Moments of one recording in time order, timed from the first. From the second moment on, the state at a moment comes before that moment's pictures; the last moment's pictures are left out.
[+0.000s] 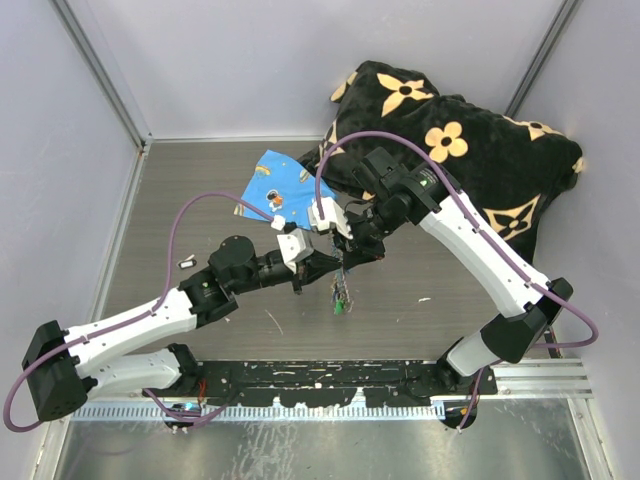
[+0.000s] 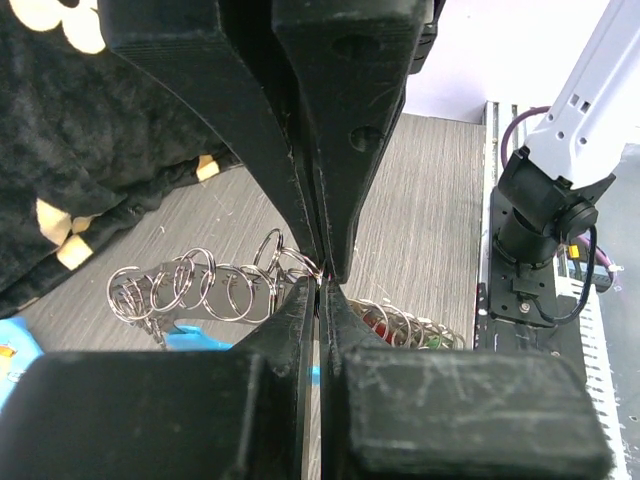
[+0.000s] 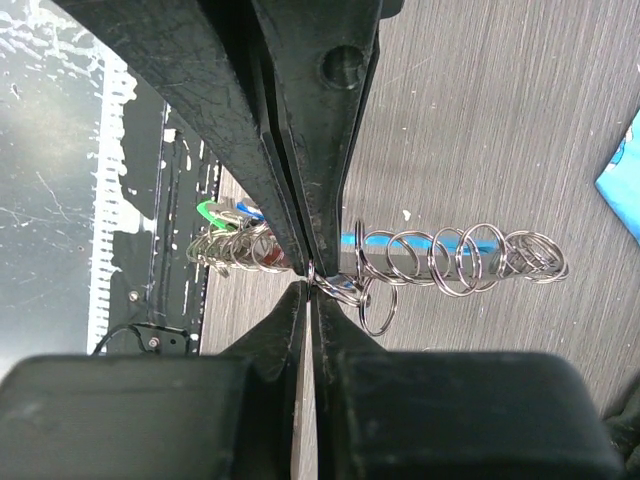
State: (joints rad) left arm -0.96 1.05 0.73 0.32 0.33 0.03; right arm 0.70 1.51 1.76 -1.42 -0.63 -0.88
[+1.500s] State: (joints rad) left arm -0.93 1.24 0.75 1.32 0.13 -0.29; right arm 0.31 1.51 2.04 -1.29 -1.32 -0.71
